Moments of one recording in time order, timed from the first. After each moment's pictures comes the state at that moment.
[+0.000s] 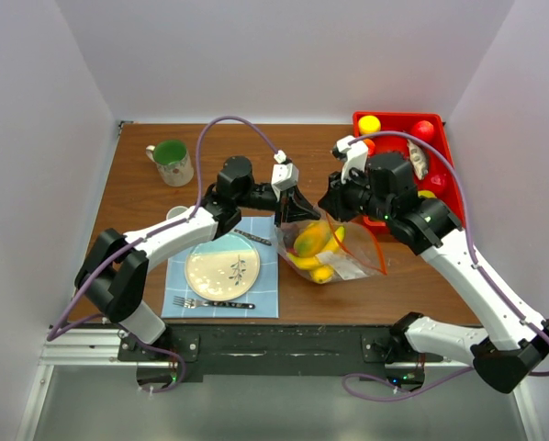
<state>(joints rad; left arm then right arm) -0.67 1.59 1.06 0.48 1.00 -0.07 0.60 1.11 1.29 -0.68 -0.11 0.12</state>
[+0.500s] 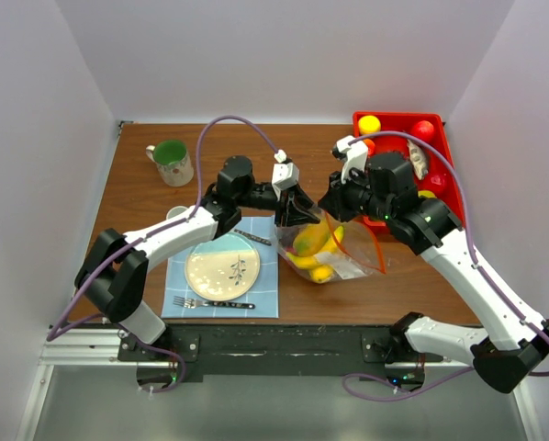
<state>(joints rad) -0.67 1.59 1.07 0.46 0.99 -0.07 0.60 1.11 1.29 -0.68 -0.12 0.12</state>
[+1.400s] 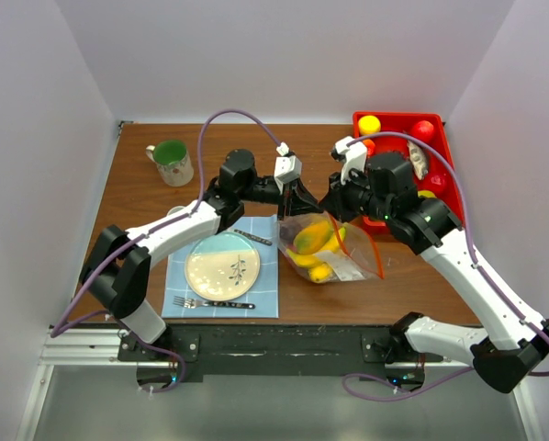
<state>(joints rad) -0.66 1.62 1.14 0.46 1.00 -0.07 0.60 1.11 1.29 -0.69 -0.12 0.09</state>
